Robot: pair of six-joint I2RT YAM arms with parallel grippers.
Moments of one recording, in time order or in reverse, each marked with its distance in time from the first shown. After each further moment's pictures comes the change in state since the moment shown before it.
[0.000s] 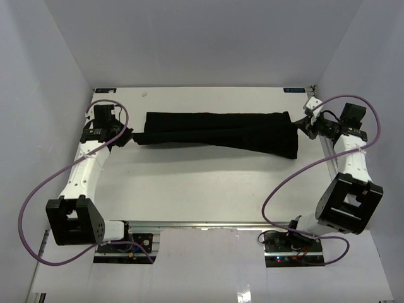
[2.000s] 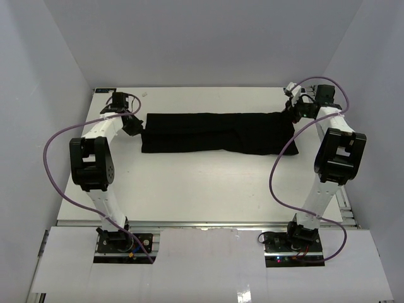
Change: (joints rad) left arm 0.001 0.569 0.263 0.089 0.042 0.063; right arm 0.148 0.509 0.405 -0.018 0.140 0.076
